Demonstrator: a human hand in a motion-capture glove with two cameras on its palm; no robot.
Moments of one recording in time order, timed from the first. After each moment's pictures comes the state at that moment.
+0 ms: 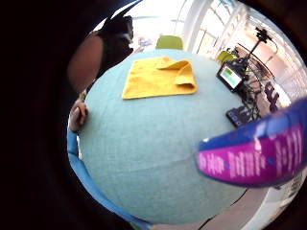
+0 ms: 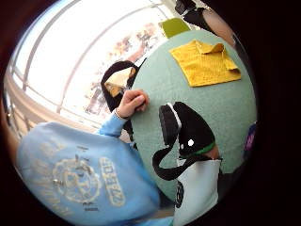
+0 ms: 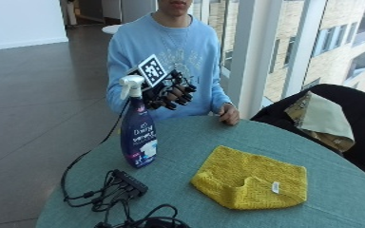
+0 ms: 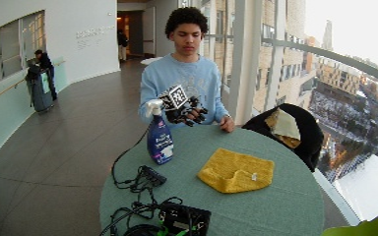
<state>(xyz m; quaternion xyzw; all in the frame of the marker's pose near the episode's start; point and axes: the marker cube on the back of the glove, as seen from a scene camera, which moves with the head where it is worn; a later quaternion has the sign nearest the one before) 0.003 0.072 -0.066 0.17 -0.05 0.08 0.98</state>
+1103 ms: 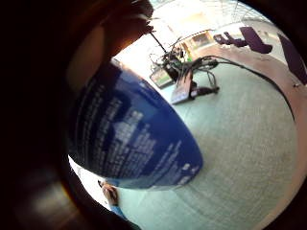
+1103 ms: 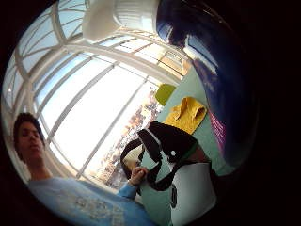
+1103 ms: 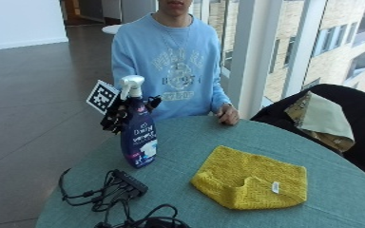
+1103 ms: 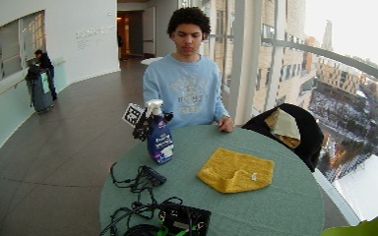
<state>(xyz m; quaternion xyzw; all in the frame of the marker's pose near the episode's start) 0.148 0.107 -0.075 0.46 -0.21 0.39 0.77</state>
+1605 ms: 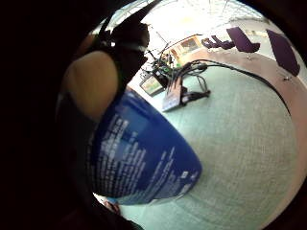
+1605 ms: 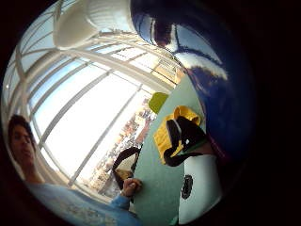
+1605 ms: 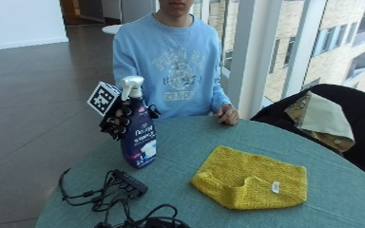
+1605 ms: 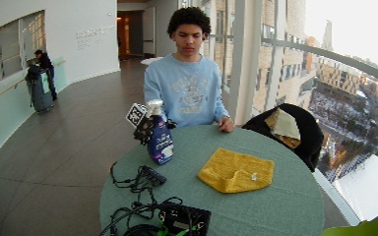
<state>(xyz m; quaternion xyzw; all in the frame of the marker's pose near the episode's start) 0.147 0.107 -0.066 0.47 -0.17 0.41 0.76</state>
